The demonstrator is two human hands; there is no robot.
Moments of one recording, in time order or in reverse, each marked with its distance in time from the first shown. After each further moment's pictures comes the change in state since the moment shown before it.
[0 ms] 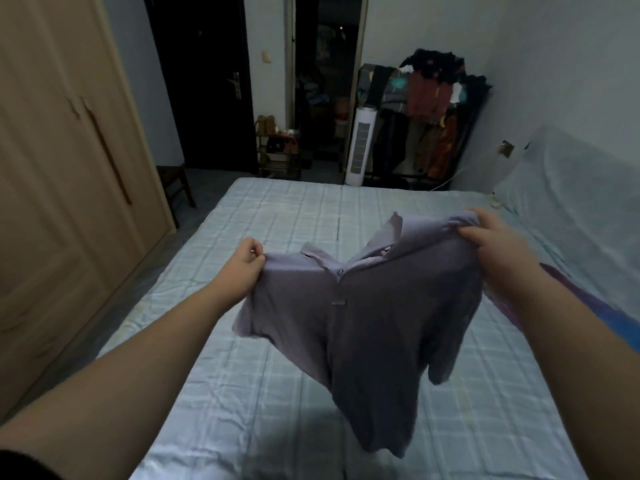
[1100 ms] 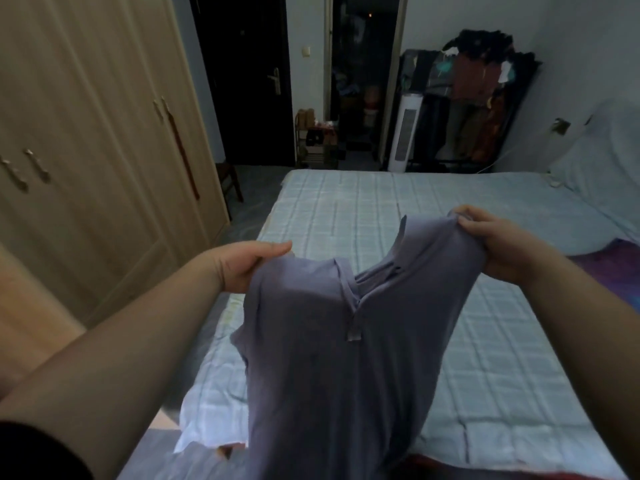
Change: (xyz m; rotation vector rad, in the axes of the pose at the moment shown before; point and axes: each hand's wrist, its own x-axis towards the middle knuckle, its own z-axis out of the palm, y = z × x) left_hand -0.084 -0.064 -0.300 -0.470 -0.749 -0.491; right_hand -0.114 -0.073 0.245 0.275 -0.403 0.227
